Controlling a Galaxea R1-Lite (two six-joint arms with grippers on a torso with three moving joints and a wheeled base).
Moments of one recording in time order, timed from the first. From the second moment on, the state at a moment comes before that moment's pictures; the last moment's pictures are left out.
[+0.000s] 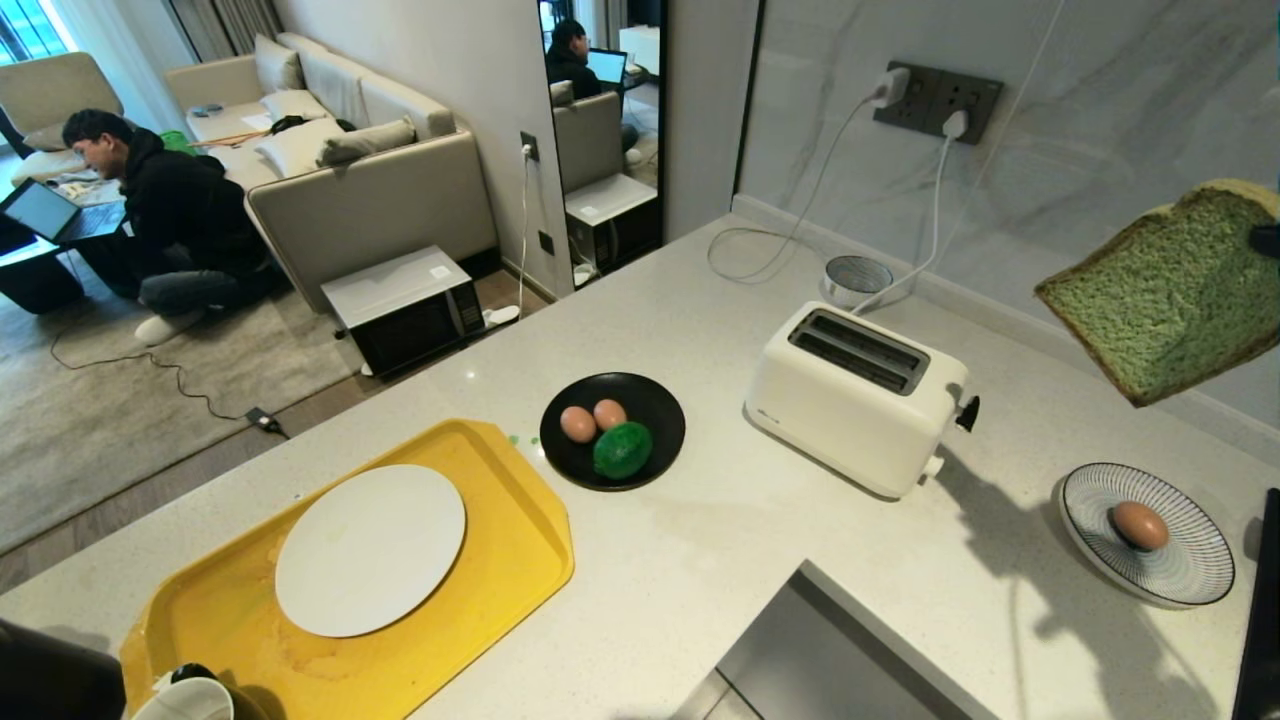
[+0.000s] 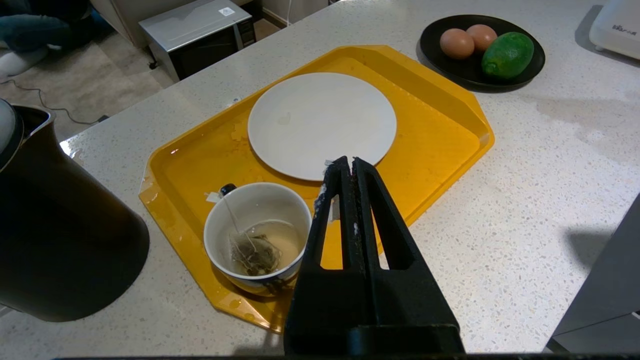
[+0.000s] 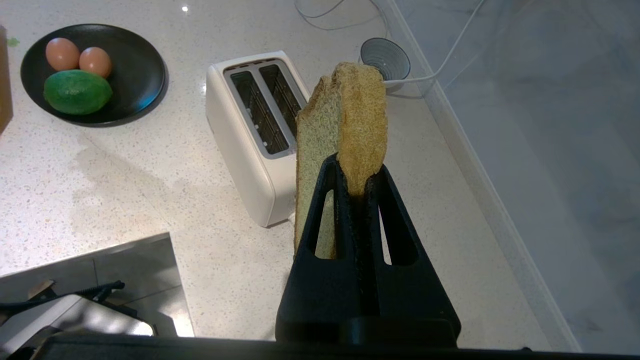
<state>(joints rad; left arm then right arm) 0.01 0.00 0.00 -0.01 0.00 0.00 -0.01 1.14 -1.18 0.19 0.19 -0.37</state>
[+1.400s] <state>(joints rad) 0.01 0.00 0.00 -0.01 0.00 0.00 0.00 1.14 -1.16 0.18 0.19 -0.37</state>
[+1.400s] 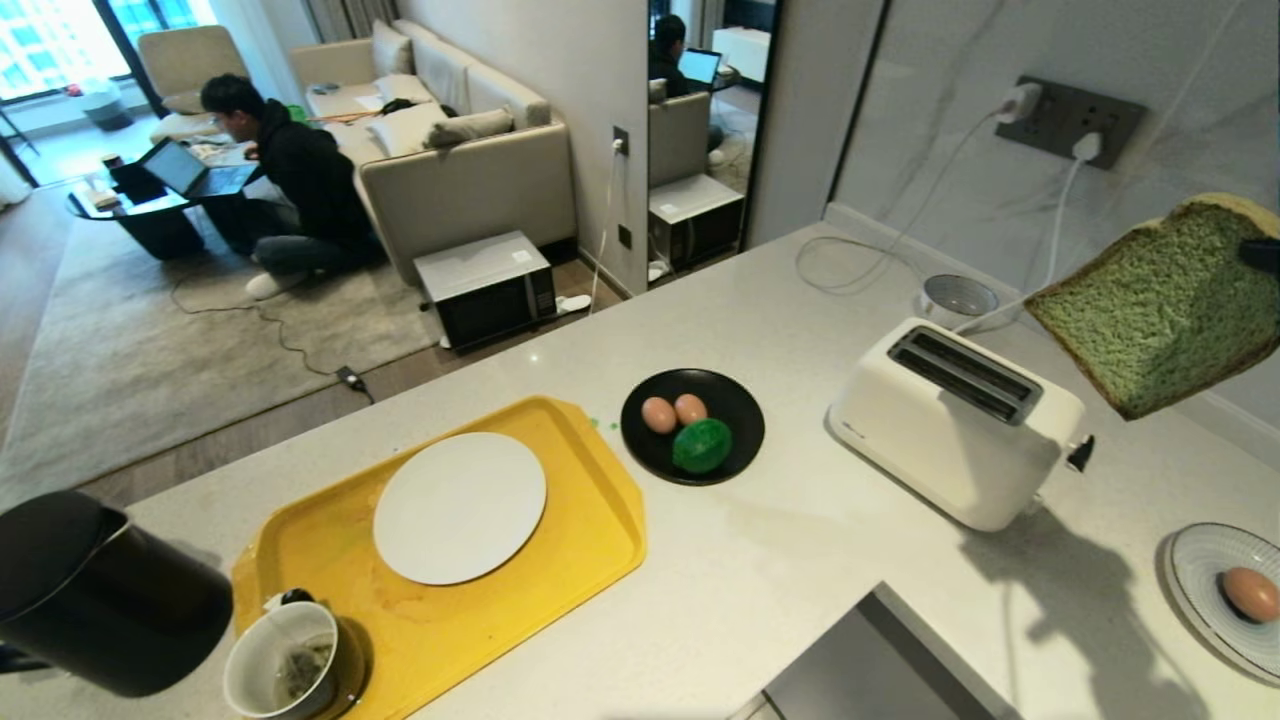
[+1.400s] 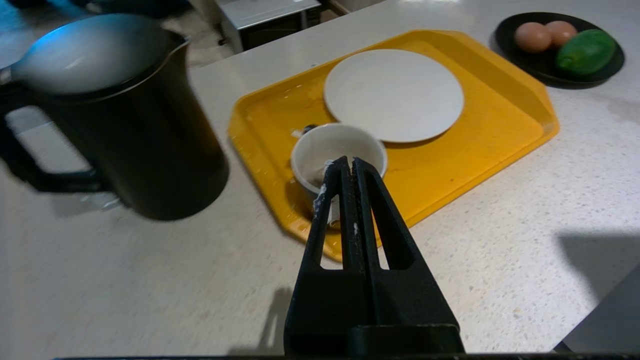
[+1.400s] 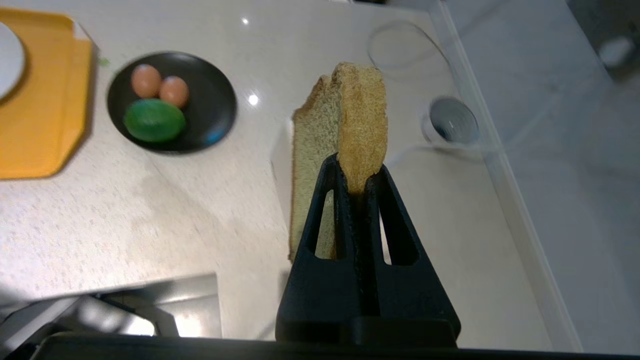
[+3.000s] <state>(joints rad) 0.01 0.00 0.00 -0.01 0.00 0.00 0.05 1.15 -1.10 0.19 0.19 -0.44</state>
